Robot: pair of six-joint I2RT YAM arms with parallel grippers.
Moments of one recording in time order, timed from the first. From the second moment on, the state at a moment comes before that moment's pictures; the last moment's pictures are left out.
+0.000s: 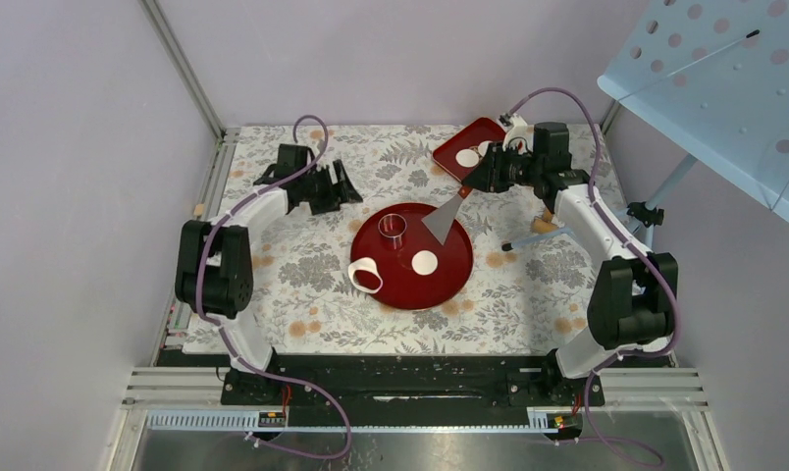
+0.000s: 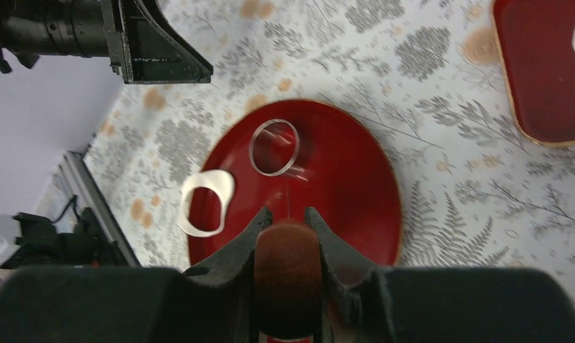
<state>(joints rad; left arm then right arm) -0.15 1.74 1.23 -0.22 0.48 -0.49 0.14 1.57 1.24 -0.20 -0.76 0.21</state>
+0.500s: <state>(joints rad) -0.26 1.99 1.35 -0.46 0.33 -0.32 0.10 1.67 1.27 -0.31 -0.72 0.08</state>
